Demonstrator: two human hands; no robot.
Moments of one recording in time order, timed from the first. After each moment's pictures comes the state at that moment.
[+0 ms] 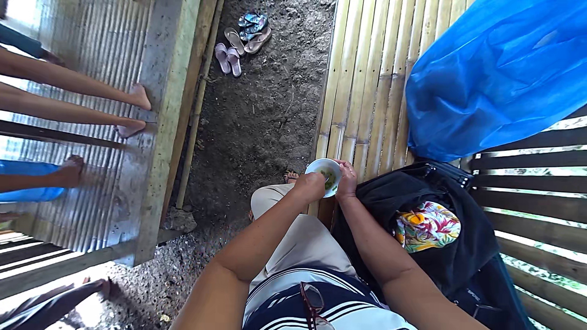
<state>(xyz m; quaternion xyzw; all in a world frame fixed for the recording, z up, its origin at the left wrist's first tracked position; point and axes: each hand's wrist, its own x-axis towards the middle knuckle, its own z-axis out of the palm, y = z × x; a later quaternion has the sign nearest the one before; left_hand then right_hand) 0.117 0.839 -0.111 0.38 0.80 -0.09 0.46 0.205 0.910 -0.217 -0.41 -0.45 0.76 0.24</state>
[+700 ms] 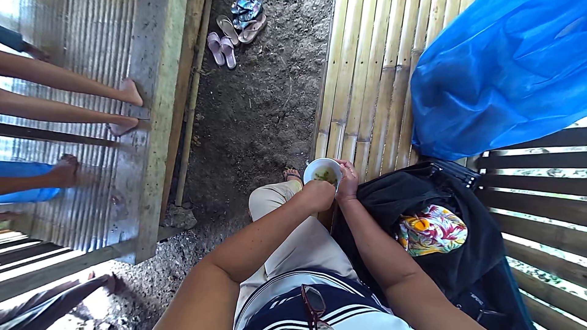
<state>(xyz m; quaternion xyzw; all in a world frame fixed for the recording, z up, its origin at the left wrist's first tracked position) 0.134 0.849 -0.092 0.50 0.71 -0.15 0.47 0.204 0.909 -0.215 -0.43 -0.43 0.76 0.24</state>
